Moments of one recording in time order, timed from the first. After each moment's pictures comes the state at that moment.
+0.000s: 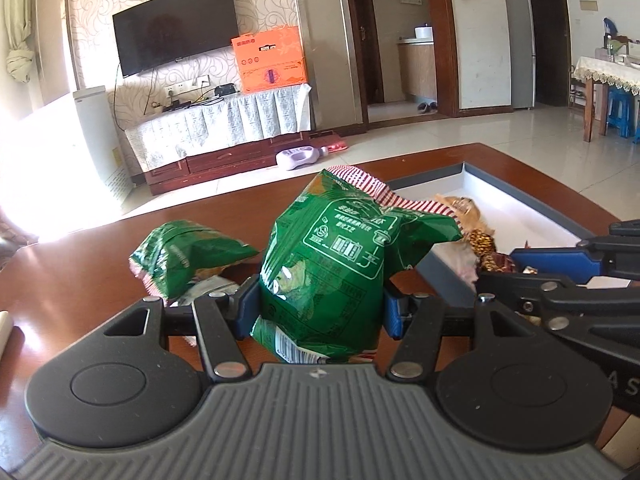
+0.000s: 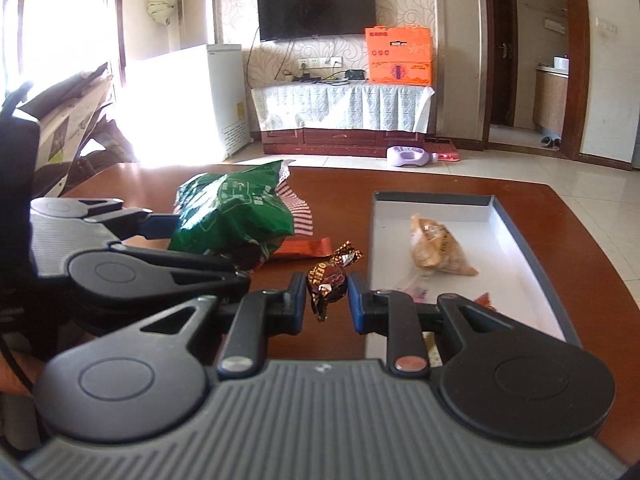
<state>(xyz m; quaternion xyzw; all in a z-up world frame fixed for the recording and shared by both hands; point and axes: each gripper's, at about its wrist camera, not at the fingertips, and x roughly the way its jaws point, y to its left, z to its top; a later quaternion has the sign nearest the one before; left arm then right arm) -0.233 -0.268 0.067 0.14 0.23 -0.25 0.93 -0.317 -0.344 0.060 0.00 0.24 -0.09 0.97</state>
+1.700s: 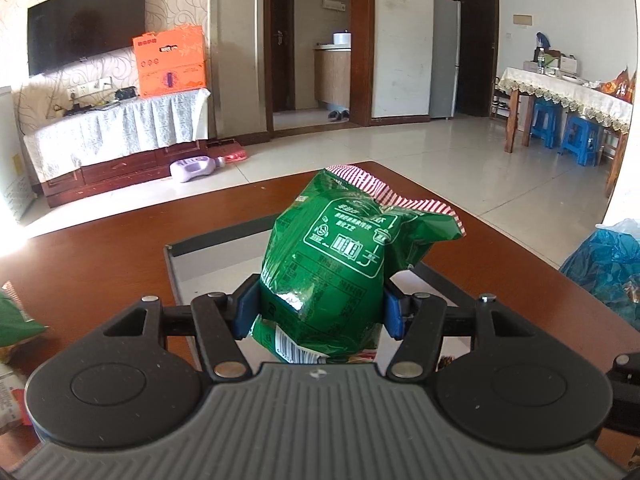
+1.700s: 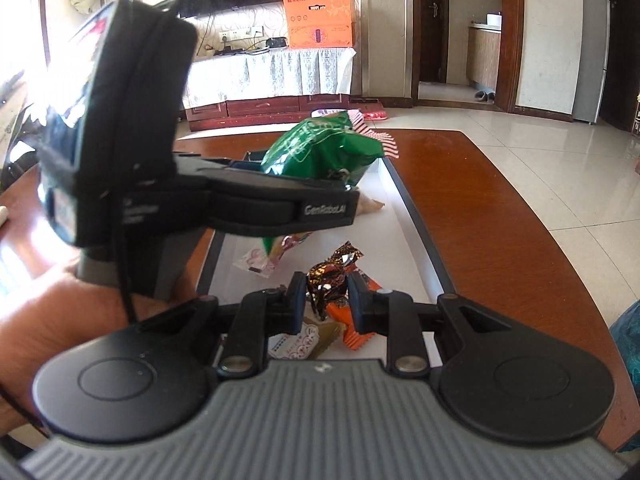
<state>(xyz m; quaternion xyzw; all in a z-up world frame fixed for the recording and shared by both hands) -0.169 -0.440 0.035 0.10 0.24 -0.39 0.89 -0.320 -0.418 0.041 0.03 0.28 -0.19 0.94</state>
